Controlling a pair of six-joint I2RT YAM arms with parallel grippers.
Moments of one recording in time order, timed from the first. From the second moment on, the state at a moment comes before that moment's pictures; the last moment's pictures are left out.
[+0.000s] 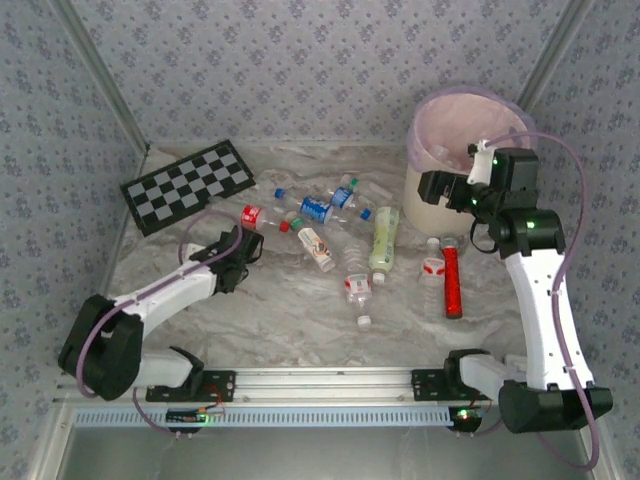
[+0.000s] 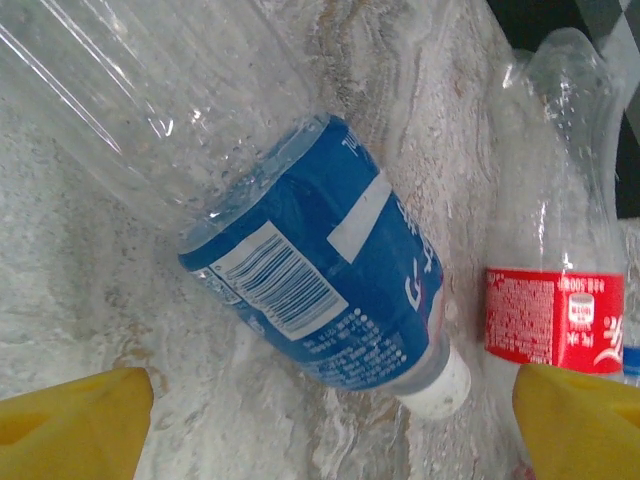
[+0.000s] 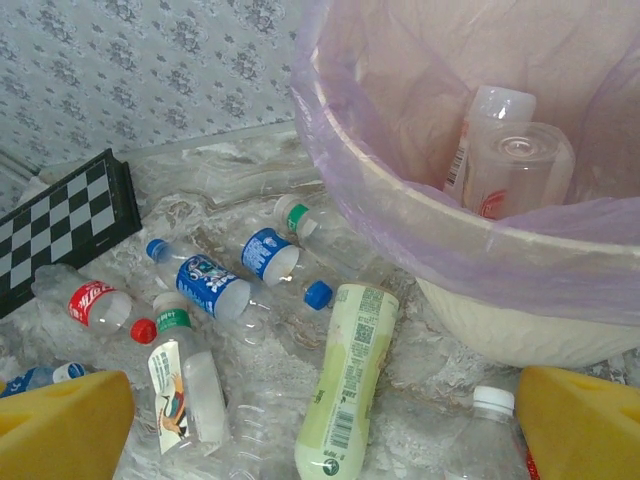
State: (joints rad) left arm -0.55 1.33 0.71 -0.47 -0.58 -1.84; right arm 0.05 1.10 1.38 -0.84 -0.23 0.22
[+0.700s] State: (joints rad) left arm -0.43 1.57 0.76 -0.32 -0.58 -1.87; right arm 0.02 0.97 1.18 -0.86 -0.32 0.23
